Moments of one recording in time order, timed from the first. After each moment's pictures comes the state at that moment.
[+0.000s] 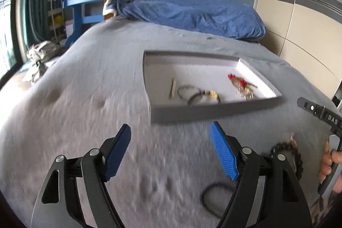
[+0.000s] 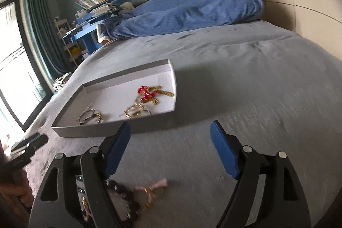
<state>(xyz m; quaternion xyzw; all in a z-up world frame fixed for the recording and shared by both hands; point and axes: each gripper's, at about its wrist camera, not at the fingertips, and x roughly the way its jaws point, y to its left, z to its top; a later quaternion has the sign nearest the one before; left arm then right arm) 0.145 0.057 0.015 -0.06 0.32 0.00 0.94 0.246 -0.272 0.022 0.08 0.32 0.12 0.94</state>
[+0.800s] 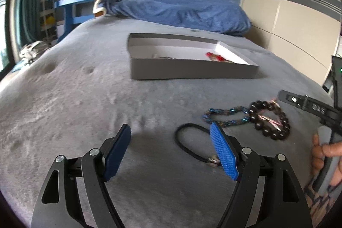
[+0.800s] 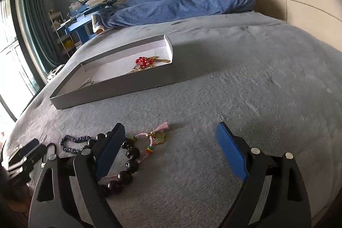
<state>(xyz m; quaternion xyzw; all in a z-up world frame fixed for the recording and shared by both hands) 0.085 0.032 -0.018 -0.06 0.31 -0.05 0.95 0.199 -0.264 -0.008 0.07 0.34 0.10 0.93</state>
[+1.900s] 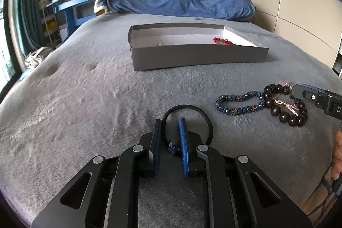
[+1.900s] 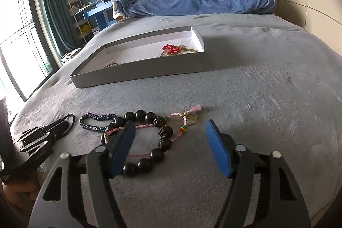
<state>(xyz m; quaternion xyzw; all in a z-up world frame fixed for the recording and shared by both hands) 0.095 0.026 -0.031 0.00 0.34 -0.02 0.94 0.178 -0.236 -0.008 0.03 0.36 0.17 0.92</state>
